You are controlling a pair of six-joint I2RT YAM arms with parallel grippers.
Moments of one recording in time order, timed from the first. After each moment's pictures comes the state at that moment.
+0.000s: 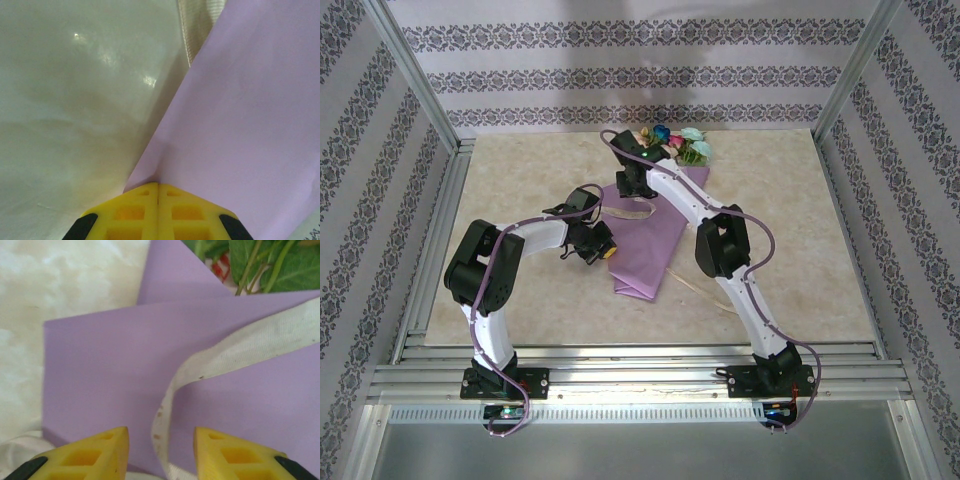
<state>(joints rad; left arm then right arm) -0.38 1.88 1.10 -0.35 0.39 -1.13 0.56 2.56 2.46 -1.05 0.12 0.46</state>
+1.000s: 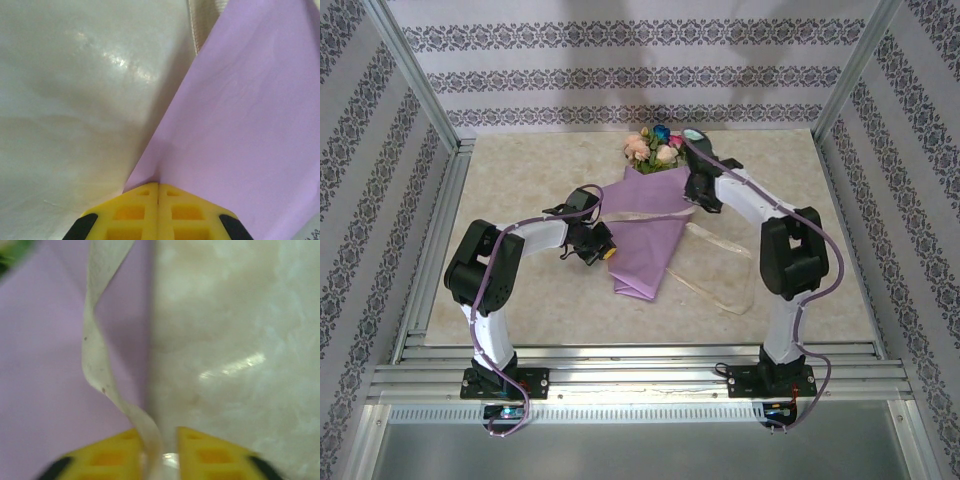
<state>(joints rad) -0.38 1.88 1.10 -0.36 0.39 -1.13 0.32 1.97 1.56 -0.74 0.17 0.72</state>
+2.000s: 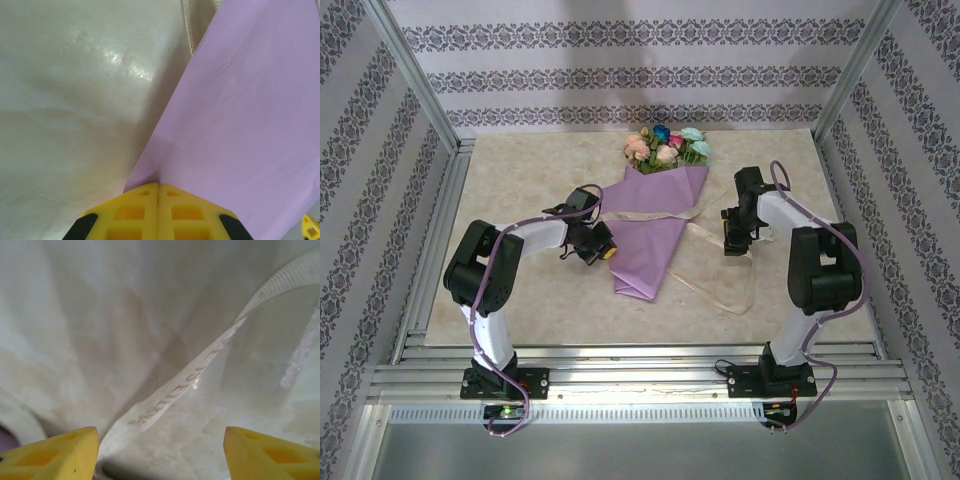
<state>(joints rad) -0.38 1.88 1.10 -0.36 0.40 -1.13 0.09 1.82 1.21 -0.76 -0.18 1.73</state>
